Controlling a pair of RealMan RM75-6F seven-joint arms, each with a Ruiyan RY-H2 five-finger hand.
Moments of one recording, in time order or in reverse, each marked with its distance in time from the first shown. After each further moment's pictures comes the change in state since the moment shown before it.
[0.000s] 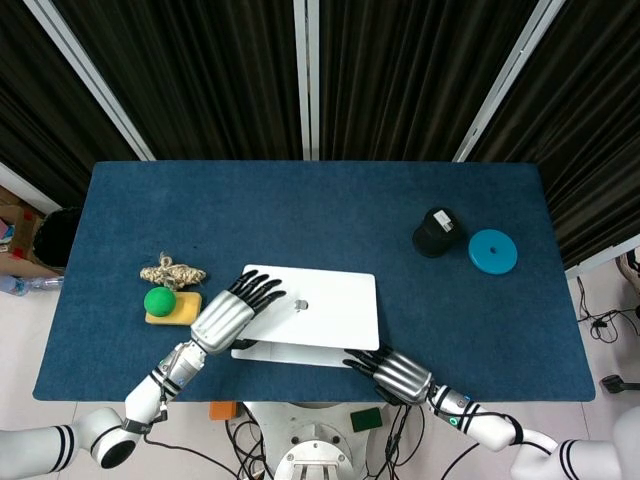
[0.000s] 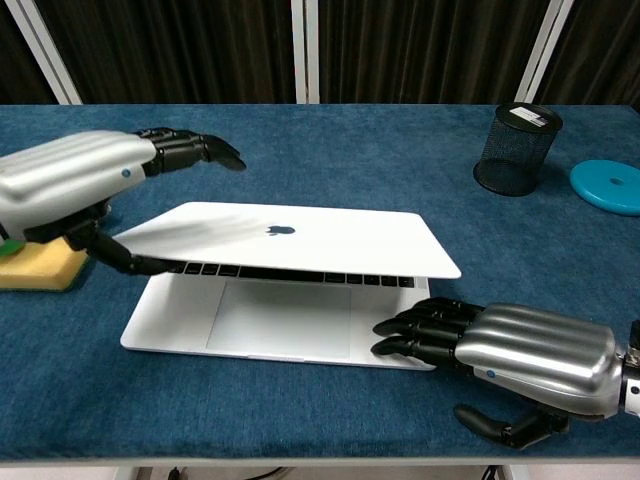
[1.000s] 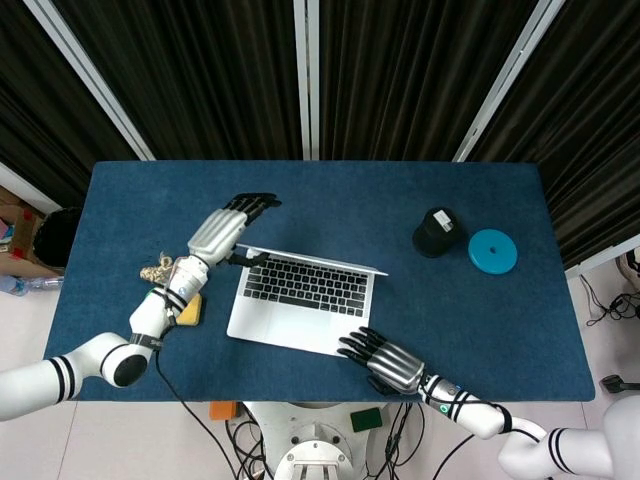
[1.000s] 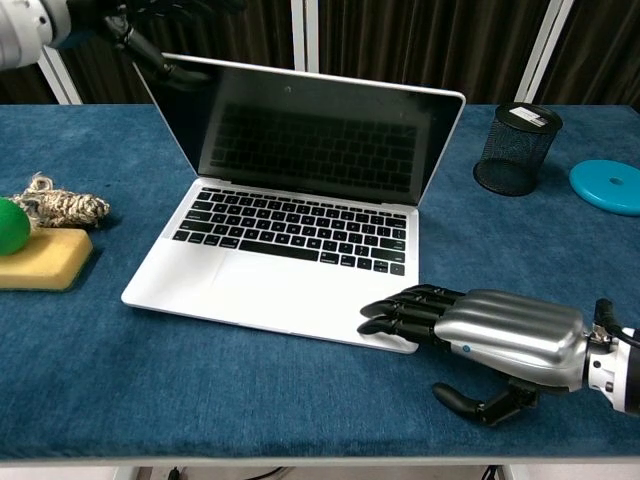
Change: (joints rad) left arm -0.260 0.160 -0.301 -0.005 -0.458 -0.332 -0.268; right arm 0.048 -0.018 0.042 0.000 0.086 -0.087 0.043
